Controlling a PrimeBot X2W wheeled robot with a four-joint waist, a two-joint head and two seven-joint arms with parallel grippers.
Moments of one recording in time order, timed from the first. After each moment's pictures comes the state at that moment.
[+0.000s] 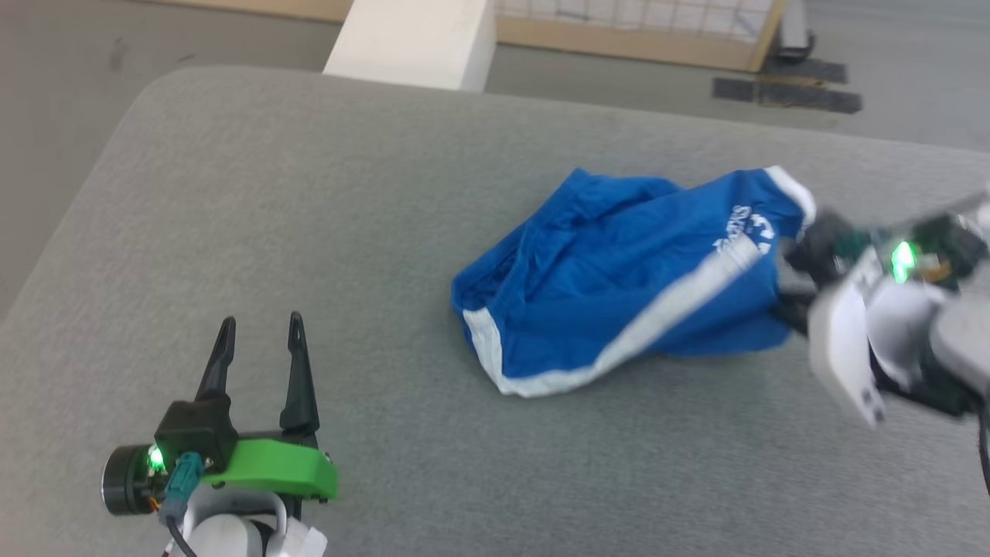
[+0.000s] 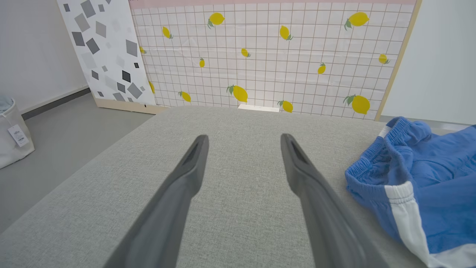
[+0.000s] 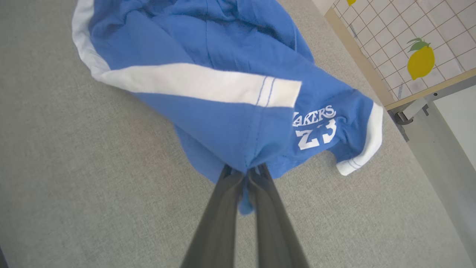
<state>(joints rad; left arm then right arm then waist) -0.06 0.05 0.02 0.06 -0.09 0.00 -0.26 -0.95 -0.84 1.28 0.25 0.88 0.13 0.26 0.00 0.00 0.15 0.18</state>
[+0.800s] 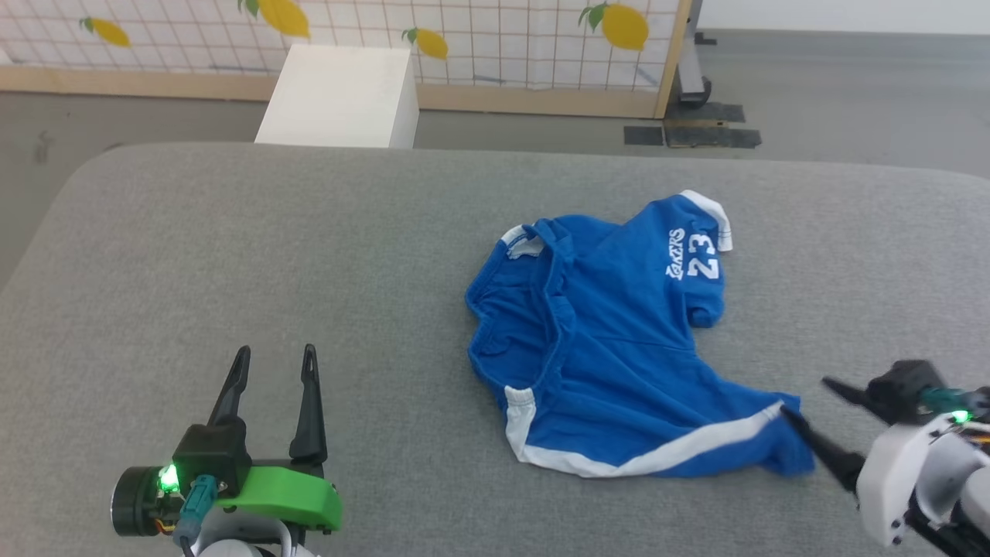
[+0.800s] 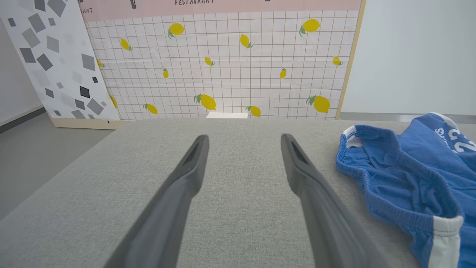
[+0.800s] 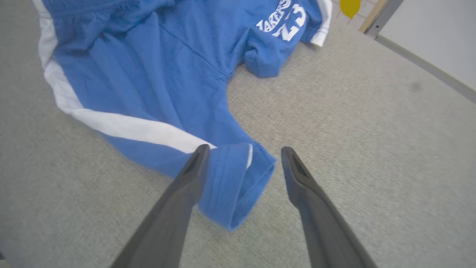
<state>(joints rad) -0.01 0.05 0.02 0.07 -0.05 -0.04 -0.26 -0.37 -0.77 0.83 0.38 0.70 0.13 -0.06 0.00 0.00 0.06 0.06</state>
